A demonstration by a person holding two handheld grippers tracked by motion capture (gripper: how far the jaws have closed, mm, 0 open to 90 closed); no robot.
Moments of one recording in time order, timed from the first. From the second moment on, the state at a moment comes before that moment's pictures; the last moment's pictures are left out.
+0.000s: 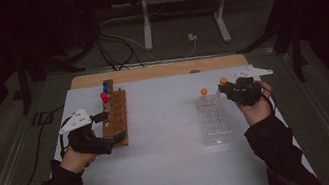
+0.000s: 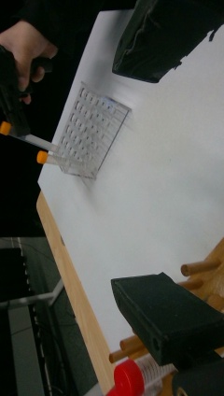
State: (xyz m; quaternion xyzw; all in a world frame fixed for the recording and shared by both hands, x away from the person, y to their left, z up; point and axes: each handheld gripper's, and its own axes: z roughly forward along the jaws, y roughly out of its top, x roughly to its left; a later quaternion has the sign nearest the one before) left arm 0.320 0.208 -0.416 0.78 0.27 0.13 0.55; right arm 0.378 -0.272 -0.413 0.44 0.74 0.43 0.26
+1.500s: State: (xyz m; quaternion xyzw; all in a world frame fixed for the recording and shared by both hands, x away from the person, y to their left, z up) left arm 0.307 0.133 -0.413 0.81 0.18 0.05 0.56; right arm 0.286 -0.149 -0.425 0.25 0.85 0.45 0.12
